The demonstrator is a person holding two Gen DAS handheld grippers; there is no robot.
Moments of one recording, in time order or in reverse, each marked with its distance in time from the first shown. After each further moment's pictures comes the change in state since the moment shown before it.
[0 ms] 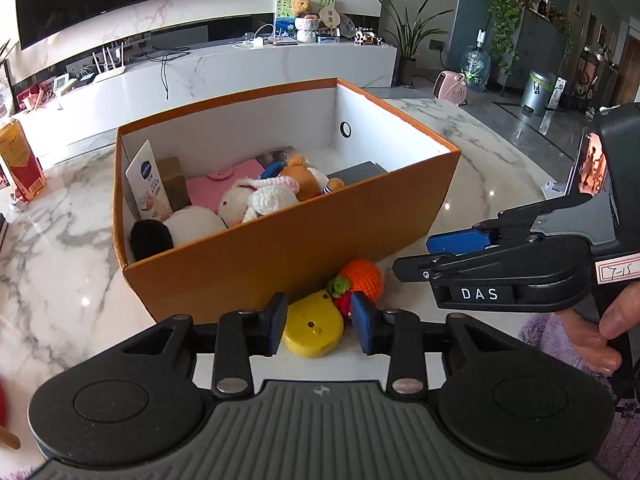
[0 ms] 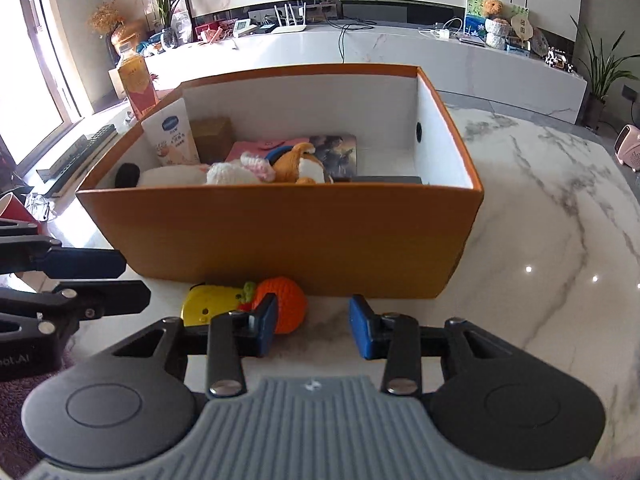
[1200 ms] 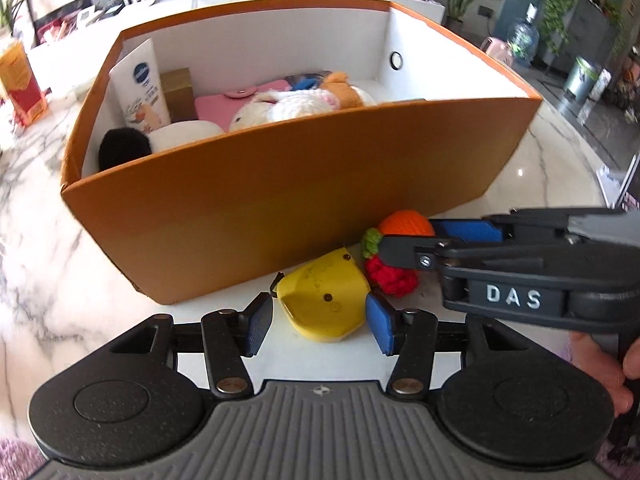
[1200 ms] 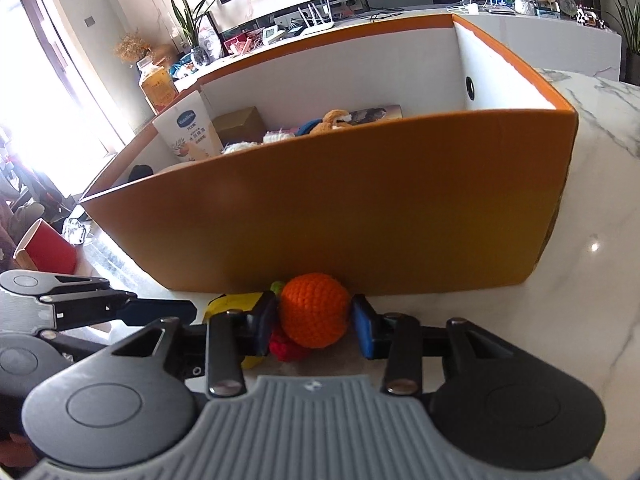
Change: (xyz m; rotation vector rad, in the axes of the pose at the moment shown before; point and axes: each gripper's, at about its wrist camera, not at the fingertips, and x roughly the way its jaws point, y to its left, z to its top) left arm 0.053 0.012 -0.016 -0.153 0.166 0.052; right arm 0.052 -0.011 -0.012 0.105 -0.015 0.195
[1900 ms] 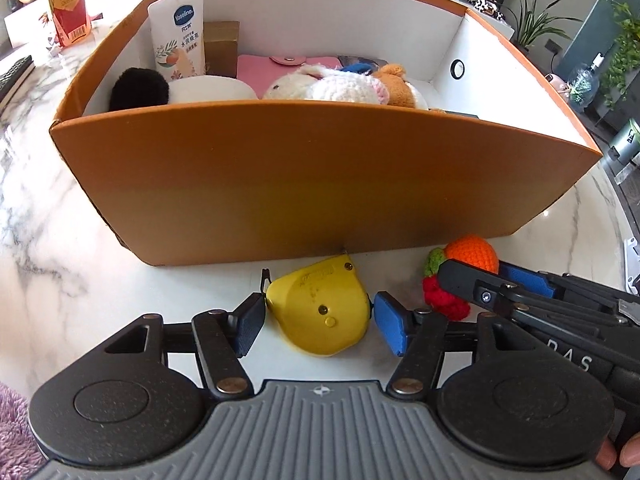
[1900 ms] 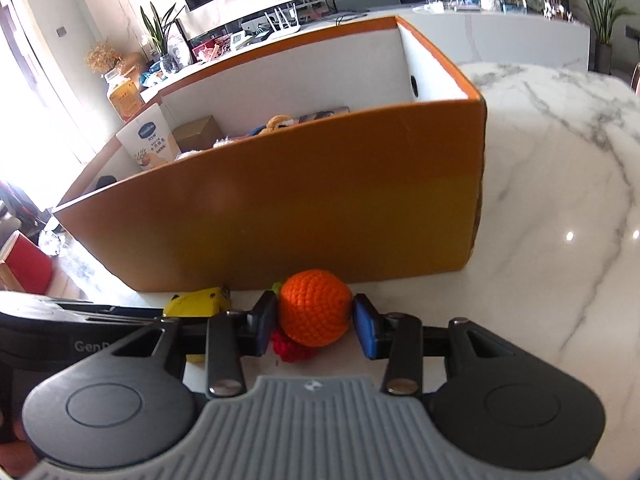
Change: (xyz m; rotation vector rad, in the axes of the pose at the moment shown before) left arm 0.014 0.000 0.006 -0.236 0.060 0.050; right arm -0.016 -0.028 -0.005 0.077 0.005 -0.050
